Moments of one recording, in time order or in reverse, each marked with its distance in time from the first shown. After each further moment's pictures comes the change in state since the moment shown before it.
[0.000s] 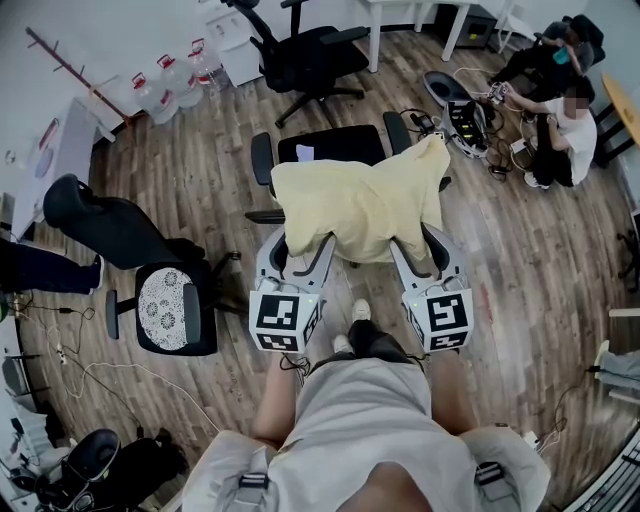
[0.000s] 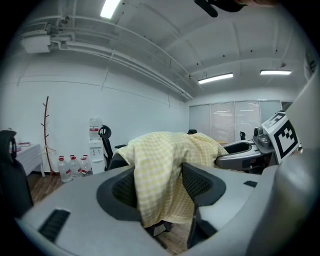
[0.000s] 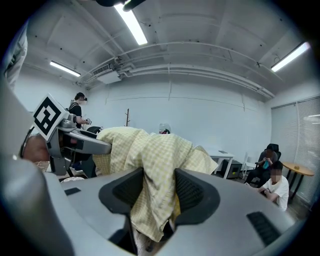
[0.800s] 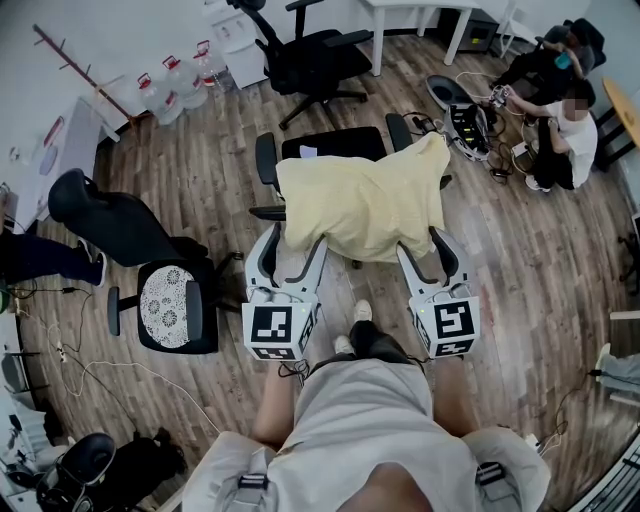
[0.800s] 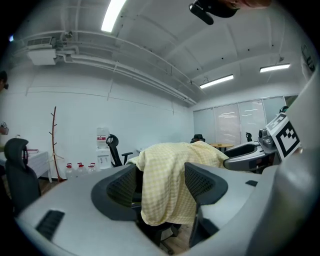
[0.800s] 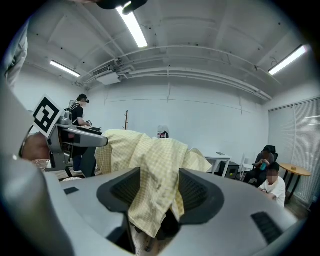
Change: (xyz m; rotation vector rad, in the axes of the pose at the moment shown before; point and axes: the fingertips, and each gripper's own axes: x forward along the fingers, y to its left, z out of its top) left arm -0.036 0.005 0.014 0.026 -0.083 0.076; right arm -0.028 0.000 0.001 -0.002 -0.022 -0.024
